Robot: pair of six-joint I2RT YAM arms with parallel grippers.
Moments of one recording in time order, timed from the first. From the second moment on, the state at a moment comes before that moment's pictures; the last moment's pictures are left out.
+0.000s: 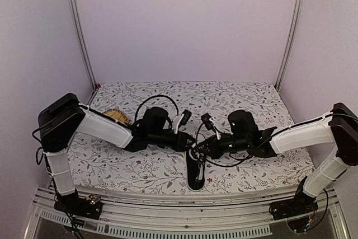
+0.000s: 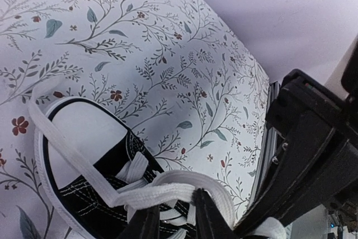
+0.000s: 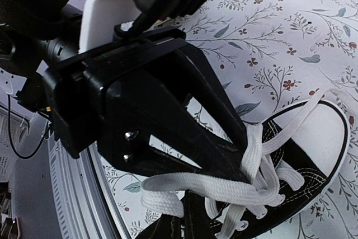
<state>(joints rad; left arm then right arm) -0.89 1.91 0.96 0.48 0.43 -0.51 0.88 1.54 0.70 0.31 -0.37 0.38</state>
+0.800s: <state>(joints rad) -0.88 1.78 0.87 0.41 0.34 -0.56 0.94 1.62 0.74 0.33 -0.10 0.40</state>
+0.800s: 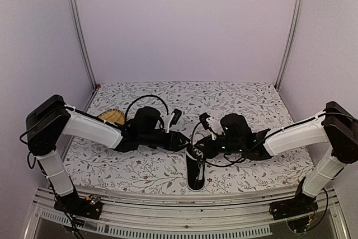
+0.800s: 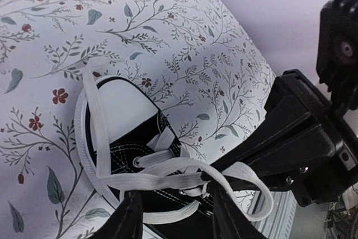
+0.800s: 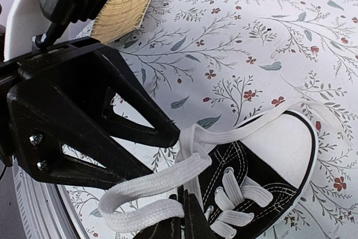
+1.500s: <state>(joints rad) -0.88 1.77 0.78 0.40 0.34 -0.59 0.94 1.62 0.74 0.33 -0.06 0.40</state>
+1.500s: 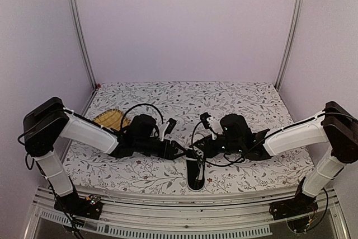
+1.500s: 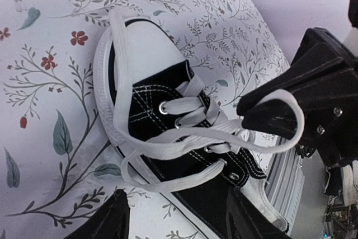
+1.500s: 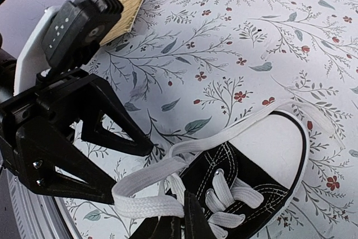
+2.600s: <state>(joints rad) -0.88 1.88 0.81 0.43 0.35 -0.80 0.94 1.62 0.74 0.33 -0.05 0.41</state>
